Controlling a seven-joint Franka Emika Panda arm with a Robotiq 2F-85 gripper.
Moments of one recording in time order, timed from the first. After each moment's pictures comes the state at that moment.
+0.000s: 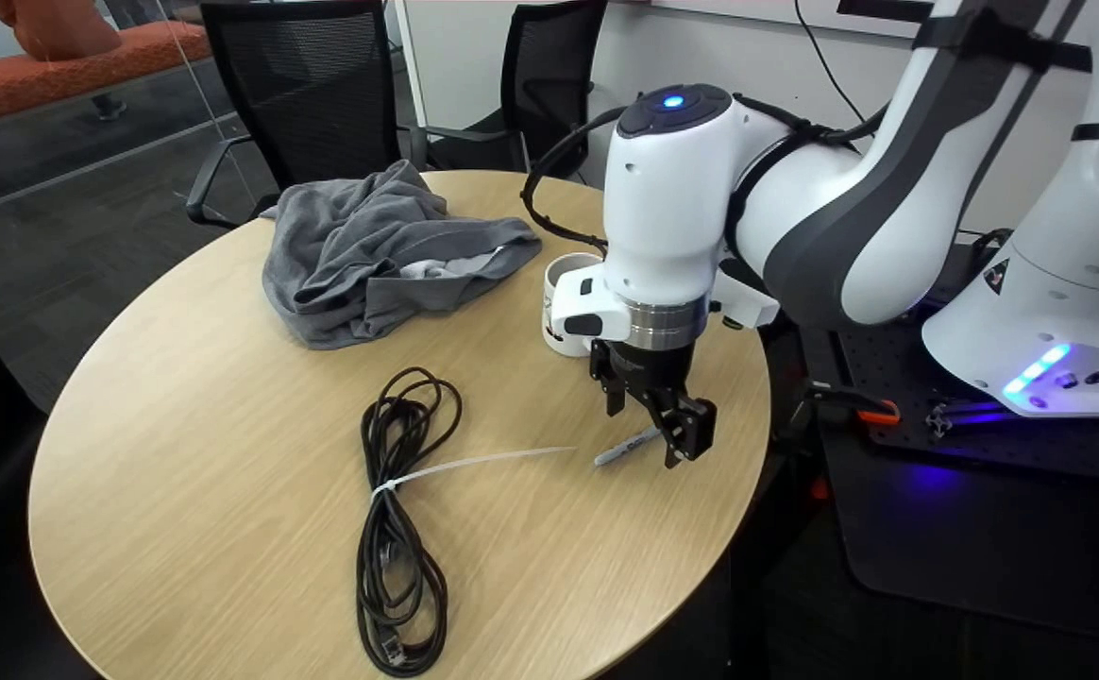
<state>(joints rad) 0.12 0.37 0.23 -2.55 -0.08 2.87 -0.45</state>
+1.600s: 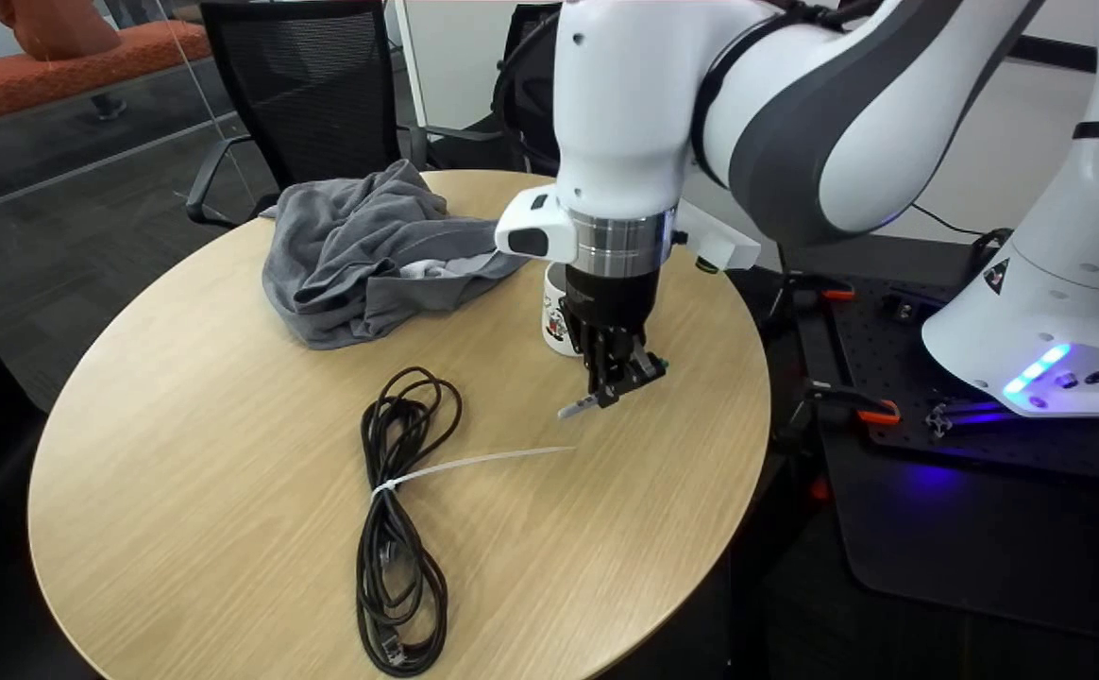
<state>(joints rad) 0.06 0.23 0.28 -2.46 -0.06 2.68 -0.34</state>
